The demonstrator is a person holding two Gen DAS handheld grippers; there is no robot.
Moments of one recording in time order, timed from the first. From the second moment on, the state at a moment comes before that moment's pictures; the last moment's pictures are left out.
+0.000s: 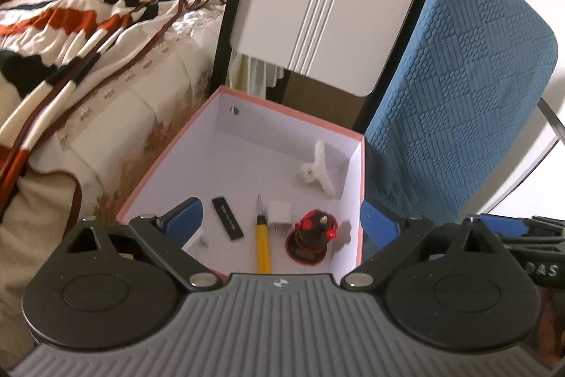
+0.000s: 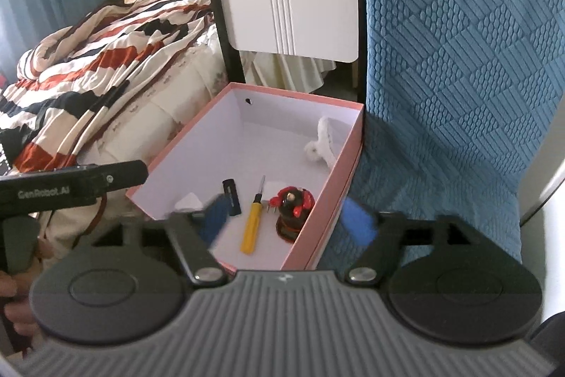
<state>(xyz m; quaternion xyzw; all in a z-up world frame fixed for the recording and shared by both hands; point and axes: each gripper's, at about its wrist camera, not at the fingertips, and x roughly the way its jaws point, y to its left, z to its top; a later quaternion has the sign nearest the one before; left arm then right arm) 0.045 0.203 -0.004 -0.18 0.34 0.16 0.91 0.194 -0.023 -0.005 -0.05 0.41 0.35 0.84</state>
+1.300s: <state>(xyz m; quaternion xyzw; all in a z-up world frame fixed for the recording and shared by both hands) 0.017 0.194 -0.038 -0.22 0.37 0.19 0.88 0.179 -0.037 -0.031 -0.07 0.46 0.34 0.82</state>
